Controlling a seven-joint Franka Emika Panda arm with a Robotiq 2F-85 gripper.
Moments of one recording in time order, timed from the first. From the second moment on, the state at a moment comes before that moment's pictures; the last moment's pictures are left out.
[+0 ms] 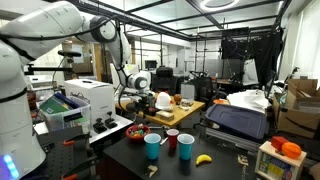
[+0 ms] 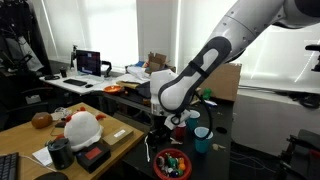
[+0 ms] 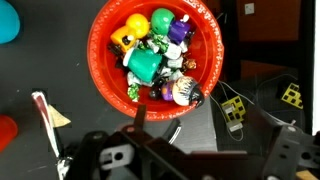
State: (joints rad) arm 0.30 0.90 0.13 -1.65 -0.01 2.48 0.23
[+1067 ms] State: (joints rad) arm 0.31 1.08 0.14 -1.43 0.00 2.33 0.22
